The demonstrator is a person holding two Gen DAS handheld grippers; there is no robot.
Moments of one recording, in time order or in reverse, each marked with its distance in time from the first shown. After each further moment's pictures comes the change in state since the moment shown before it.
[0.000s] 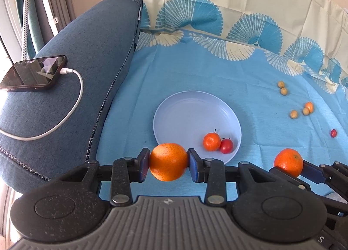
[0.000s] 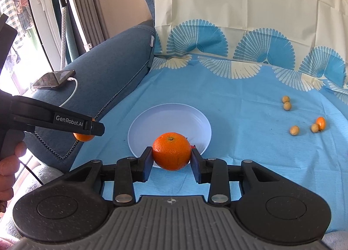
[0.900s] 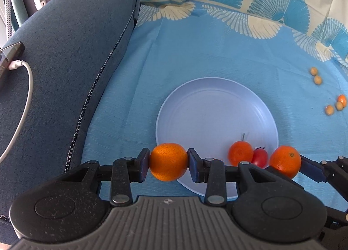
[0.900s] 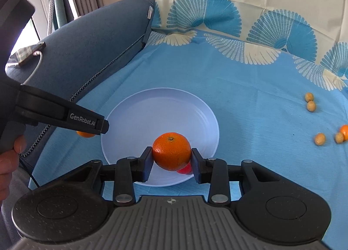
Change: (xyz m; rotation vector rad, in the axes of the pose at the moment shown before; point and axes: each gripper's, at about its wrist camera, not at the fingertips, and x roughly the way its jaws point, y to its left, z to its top) left arm 0.115 -0.002 0.025 0.018 0.122 0.075; right arm 0.119 -0.008 0.011 -0.073 0.106 -0.012
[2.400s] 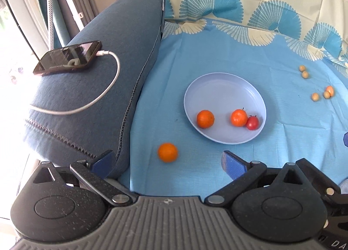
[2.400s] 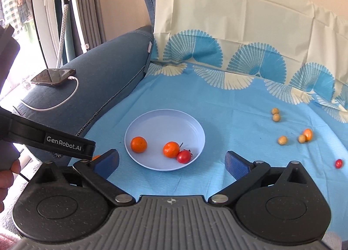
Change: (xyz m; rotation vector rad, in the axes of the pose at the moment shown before) left arm -0.139 0.018 -0.081 -0.018 -0.072 0.081; right arm -0.146 0.039 -0.033 0.028 -0.155 -0.080
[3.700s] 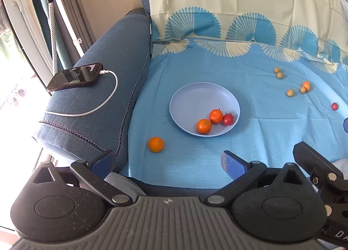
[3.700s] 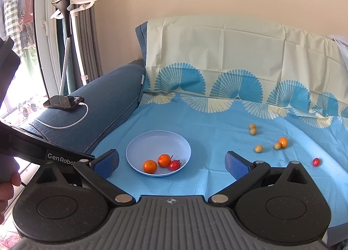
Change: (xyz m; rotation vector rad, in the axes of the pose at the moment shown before) left arm -0.078 -0.021 -0.042 0.082 -0.131 -0.014; right arm -0.096 -0.003 -0.032 0.031 -0.183 -0.044
